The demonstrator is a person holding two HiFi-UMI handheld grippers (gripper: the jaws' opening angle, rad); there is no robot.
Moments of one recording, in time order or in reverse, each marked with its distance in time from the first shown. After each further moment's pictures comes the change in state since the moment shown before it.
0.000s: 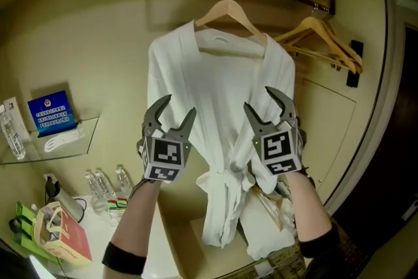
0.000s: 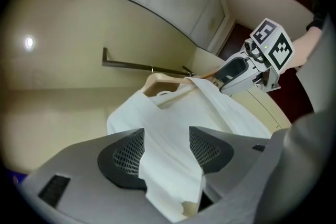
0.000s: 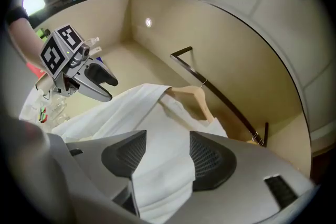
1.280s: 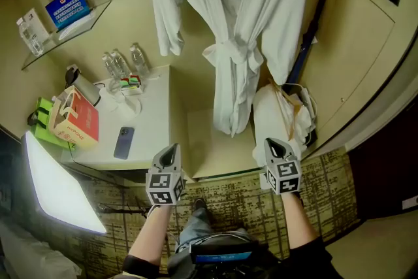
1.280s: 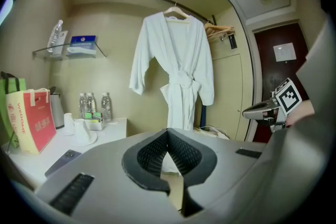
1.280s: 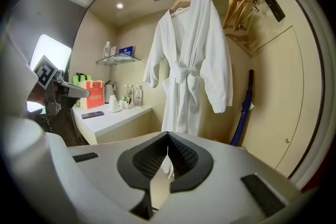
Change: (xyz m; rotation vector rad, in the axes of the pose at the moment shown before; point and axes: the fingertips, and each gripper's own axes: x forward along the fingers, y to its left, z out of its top) left arm -0.383 -0.307 -0.200 -0.599 0.746 0.153; right arm -0.363 0.258 -0.326 0.702 0.533 0.541
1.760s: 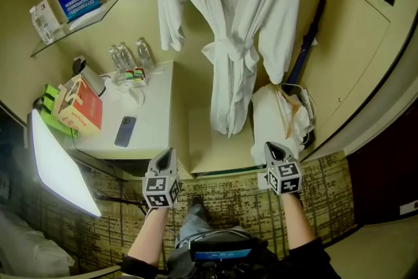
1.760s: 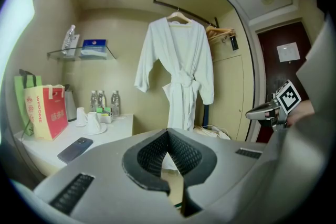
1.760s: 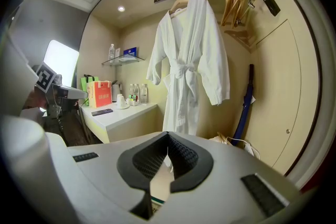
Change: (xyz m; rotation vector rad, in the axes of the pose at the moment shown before) left arm -0.052 -0.014 -0.029 -0.038 -0.008 0.075; right arm -0.037 -0.001 -0.032 0.024 0.029 0.058
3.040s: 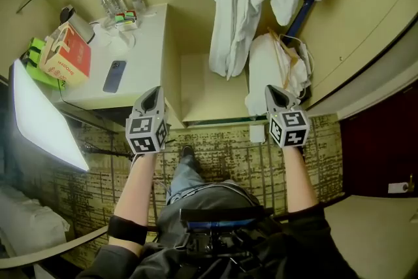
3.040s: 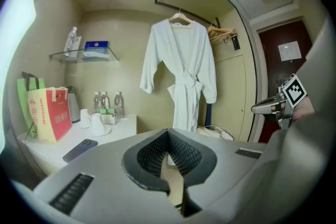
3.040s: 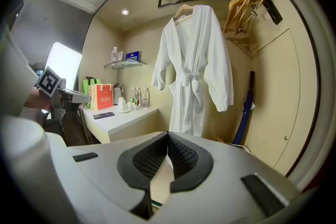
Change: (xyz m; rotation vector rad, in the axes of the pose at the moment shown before) left arm -0.002 0.016 0.005 0.003 -0.009 0.015; right arm -0.012 0.007 0.022 -0.029 -0.046 -0.006
